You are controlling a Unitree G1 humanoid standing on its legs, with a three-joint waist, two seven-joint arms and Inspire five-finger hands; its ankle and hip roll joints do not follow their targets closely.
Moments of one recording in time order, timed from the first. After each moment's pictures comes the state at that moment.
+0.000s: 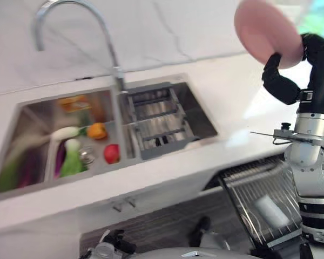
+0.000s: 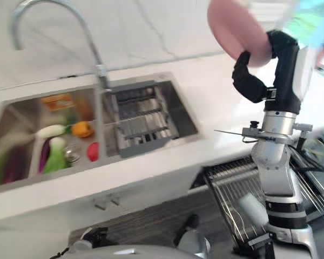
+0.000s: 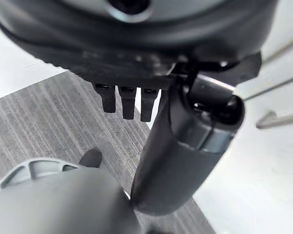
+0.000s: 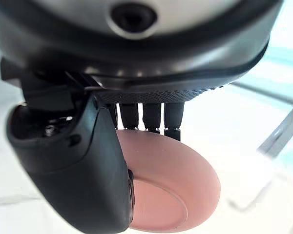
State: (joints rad) left arm -0.01 0.20 -0.16 1.25 0.08 -0.03 0.08; right arm -0.22 -0.63 -0.15 -0.14 -0.28 -0.14 -0.46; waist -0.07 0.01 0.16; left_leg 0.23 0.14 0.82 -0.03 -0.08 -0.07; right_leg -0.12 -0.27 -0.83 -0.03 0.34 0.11
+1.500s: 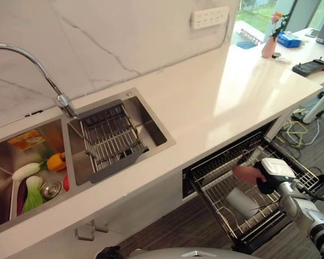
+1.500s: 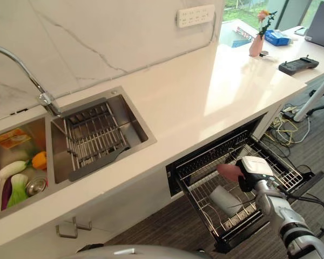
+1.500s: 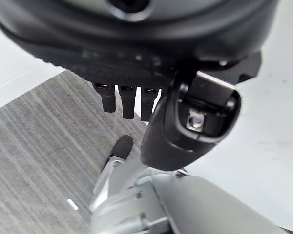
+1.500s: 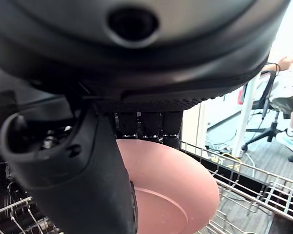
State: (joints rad) left arm 0.12 0.23 -0.11 1.26 0.09 -0.05 0.02; right arm -0.14 -0.75 0.39 0.76 -0.59 -0.13 -0.33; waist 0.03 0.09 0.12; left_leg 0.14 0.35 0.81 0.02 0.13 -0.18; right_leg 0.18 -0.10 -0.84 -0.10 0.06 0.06
